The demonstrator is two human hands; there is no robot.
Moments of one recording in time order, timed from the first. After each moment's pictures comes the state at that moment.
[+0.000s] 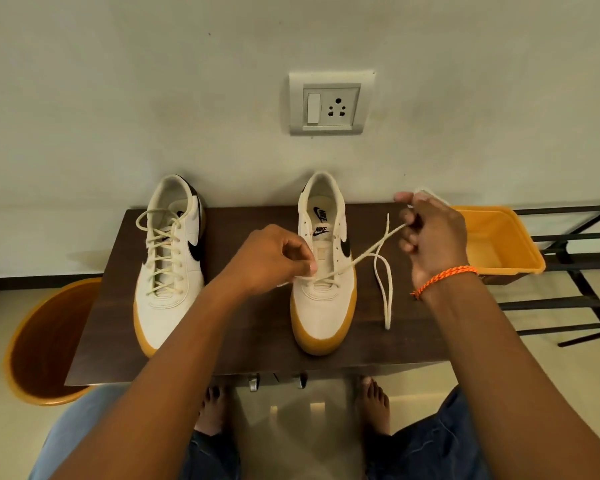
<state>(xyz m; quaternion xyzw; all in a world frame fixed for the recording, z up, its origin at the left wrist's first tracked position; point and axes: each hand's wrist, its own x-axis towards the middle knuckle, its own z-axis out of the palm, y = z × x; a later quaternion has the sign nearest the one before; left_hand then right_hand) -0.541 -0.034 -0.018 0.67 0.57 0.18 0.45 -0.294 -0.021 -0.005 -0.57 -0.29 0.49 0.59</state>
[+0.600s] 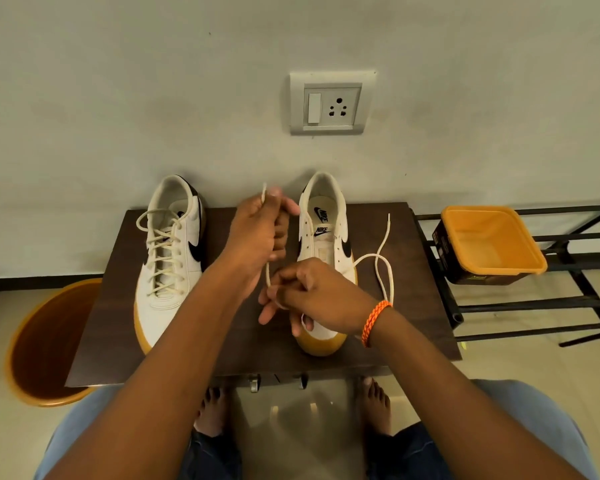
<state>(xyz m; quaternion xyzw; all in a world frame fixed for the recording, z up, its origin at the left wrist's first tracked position) -0.534 -0.030 0.002 0.43 0.53 0.47 0.56 -0.389 -0.069 -0.027 -0.41 -0.65 0.63 0.15</state>
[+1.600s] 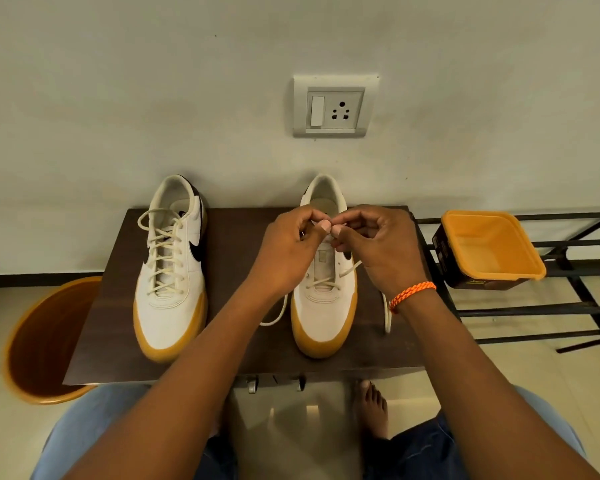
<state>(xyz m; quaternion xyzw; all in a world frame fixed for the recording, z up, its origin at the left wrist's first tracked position) -0.507 -0.033 -0.022 0.62 0.55 0.39 0.41 -0.339 -0.035 -0.009 -0.54 -0.60 0.39 0.45</state>
